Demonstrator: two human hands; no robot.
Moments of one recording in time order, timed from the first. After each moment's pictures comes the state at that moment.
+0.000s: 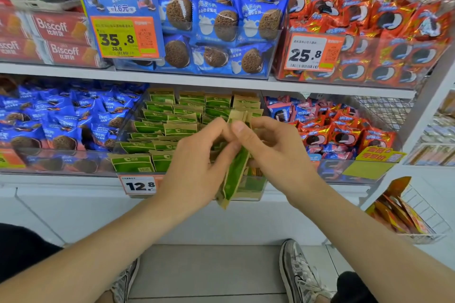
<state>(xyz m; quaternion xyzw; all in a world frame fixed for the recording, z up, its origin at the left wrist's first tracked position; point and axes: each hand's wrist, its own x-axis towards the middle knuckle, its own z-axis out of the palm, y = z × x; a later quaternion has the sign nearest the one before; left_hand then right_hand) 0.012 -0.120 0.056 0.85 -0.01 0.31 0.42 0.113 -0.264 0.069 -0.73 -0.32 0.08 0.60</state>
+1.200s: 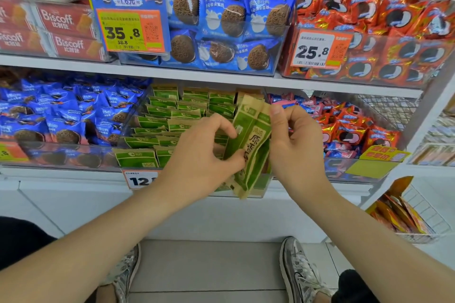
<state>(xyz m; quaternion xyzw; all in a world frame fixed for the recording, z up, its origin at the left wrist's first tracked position) 0.013 -0.111 0.060 0.87 0.07 0.22 0.44 0.114 -0.259 0.067 -0.75 -0.28 -0.15 0.58</state>
